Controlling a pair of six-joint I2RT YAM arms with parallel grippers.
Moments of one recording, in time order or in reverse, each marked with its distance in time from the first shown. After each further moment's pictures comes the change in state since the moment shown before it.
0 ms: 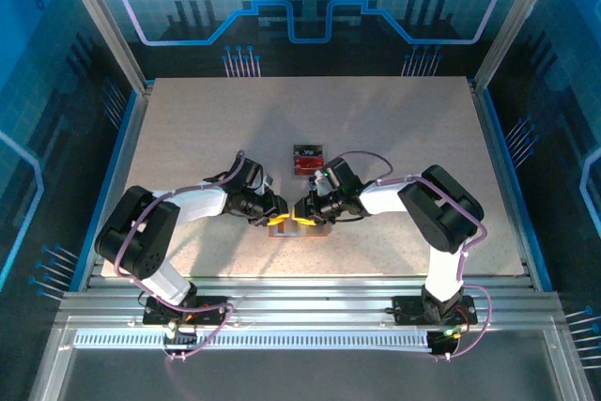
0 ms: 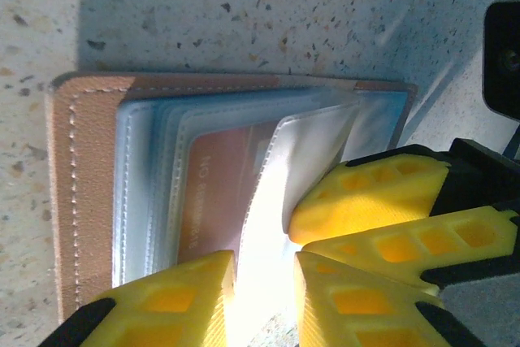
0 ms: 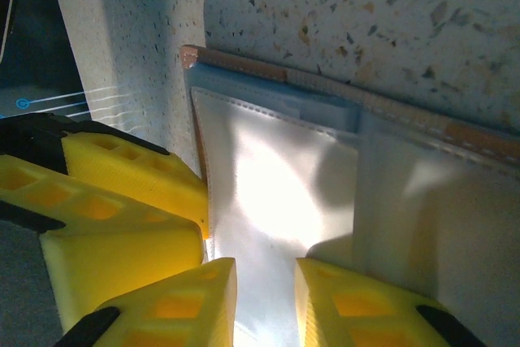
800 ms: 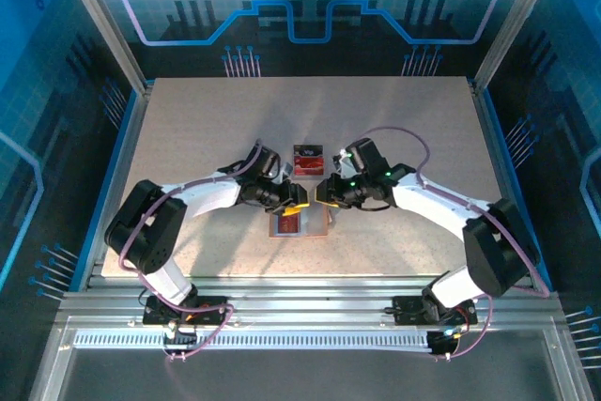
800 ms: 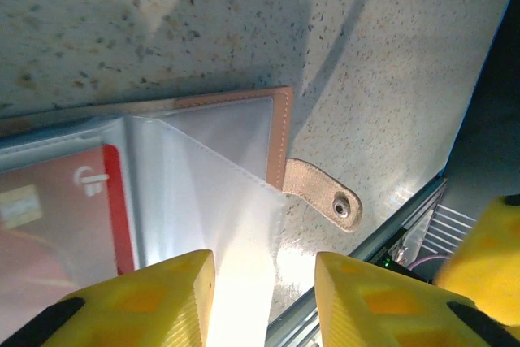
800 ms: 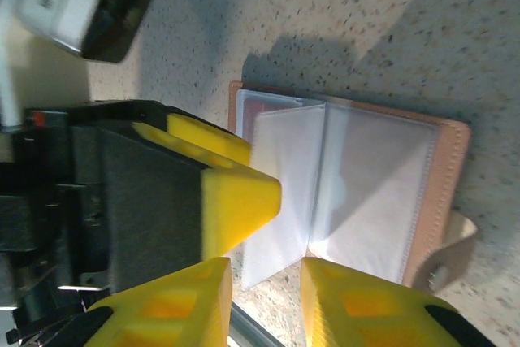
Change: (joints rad) left arm -0.098 0.068 0.167 -0.003 0.026 0.001; right arm -0.090 -0.393 0.068 -0.497 0.201 -0.166
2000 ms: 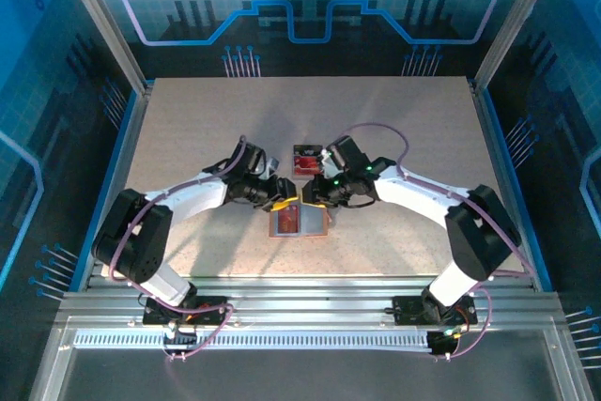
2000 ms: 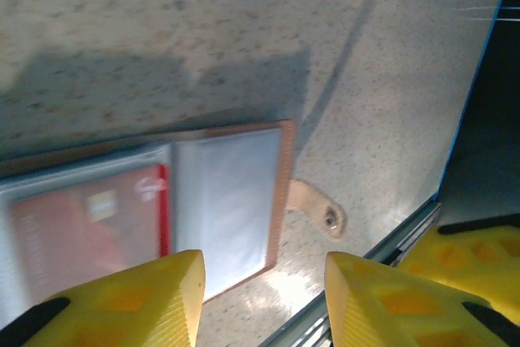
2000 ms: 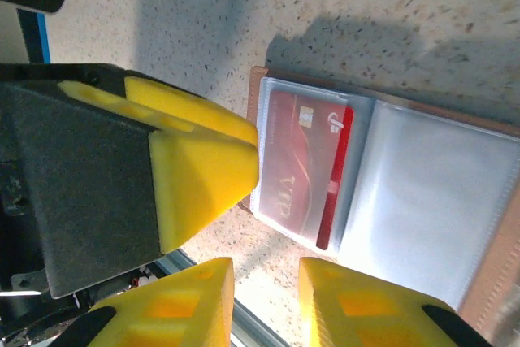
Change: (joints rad) left arm 0.097 -0.104 -0.064 -0.035 -0.024 0.035; right arm 0.098 0.156 0.134 -0.035 0.008 0.001
